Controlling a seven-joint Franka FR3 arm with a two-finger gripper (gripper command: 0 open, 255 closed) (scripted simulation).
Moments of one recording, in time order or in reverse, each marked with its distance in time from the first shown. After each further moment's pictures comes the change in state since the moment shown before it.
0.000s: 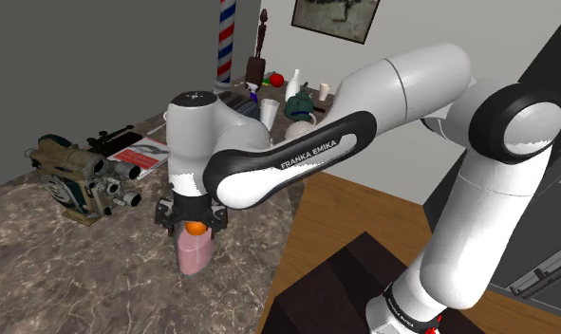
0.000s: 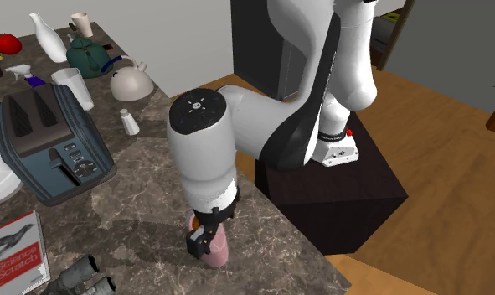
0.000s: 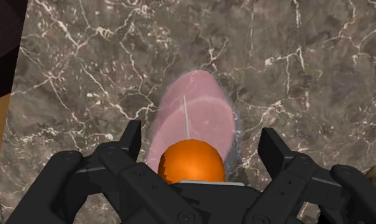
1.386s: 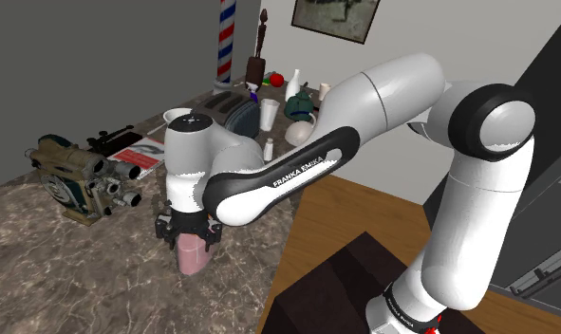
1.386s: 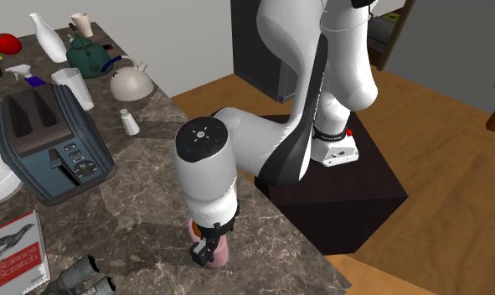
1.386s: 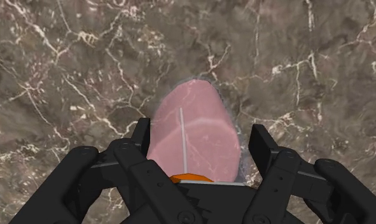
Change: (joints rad) arm 0.034 0.078 -0.028 -0.020 -0.070 0.077 0.056
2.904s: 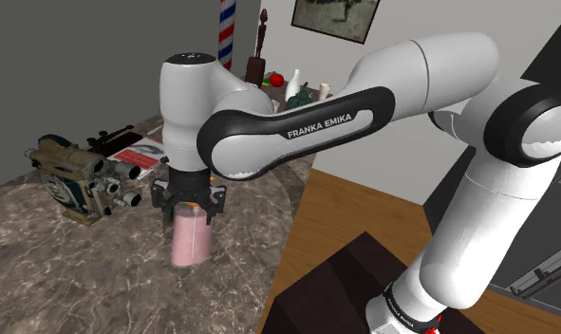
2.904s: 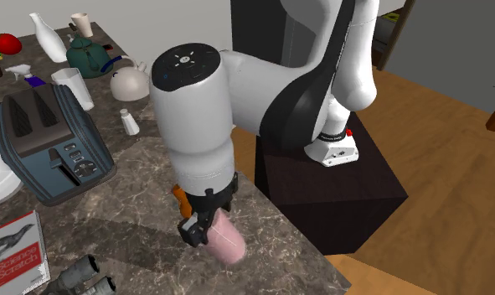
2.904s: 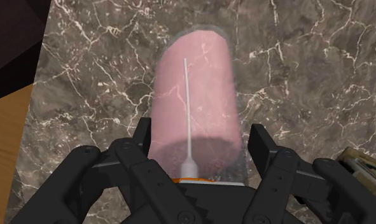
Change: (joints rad) arm -0.044 -0.130 0.046 0.120 0.122 -0.213 -0.083
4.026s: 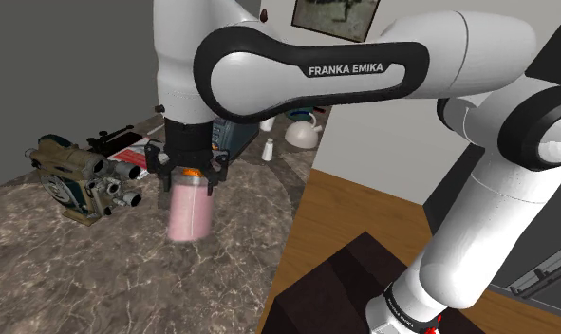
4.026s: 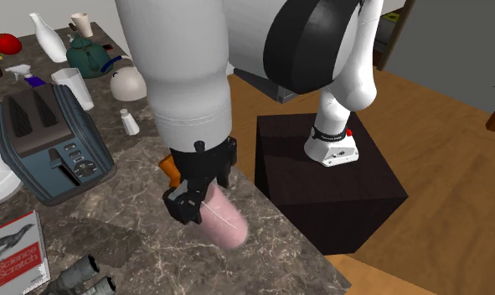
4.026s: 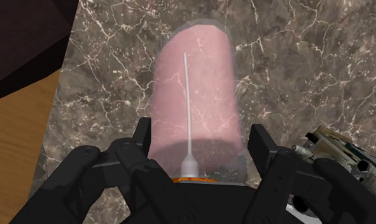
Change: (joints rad) arm -0.005 -0.047 0.012 0.185 0.043 -0.217 -0.029
